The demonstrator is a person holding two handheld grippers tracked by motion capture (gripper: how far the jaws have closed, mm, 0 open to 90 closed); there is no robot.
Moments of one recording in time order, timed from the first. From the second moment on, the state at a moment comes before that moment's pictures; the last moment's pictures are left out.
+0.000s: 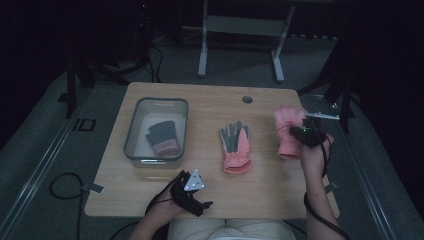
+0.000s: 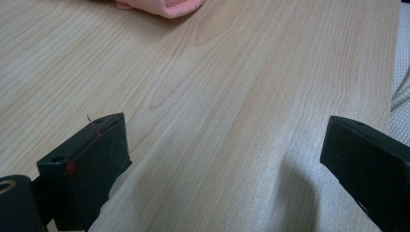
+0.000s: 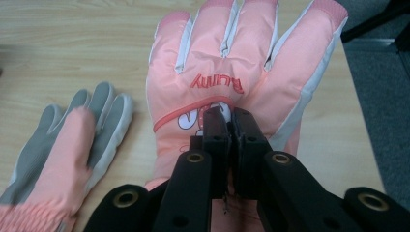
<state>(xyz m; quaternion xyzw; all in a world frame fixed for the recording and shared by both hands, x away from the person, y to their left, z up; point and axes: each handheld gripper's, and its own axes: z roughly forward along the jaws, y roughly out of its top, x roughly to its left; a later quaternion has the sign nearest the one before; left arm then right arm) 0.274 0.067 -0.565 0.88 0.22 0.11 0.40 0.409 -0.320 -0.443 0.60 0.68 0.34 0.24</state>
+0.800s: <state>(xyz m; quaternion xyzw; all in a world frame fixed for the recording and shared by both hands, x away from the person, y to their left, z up) 0.274 0.067 -0.566 0.89 0.22 0.11 0.39 0.416 -0.304 -0.524 0.65 0.67 0.30 0.19</state>
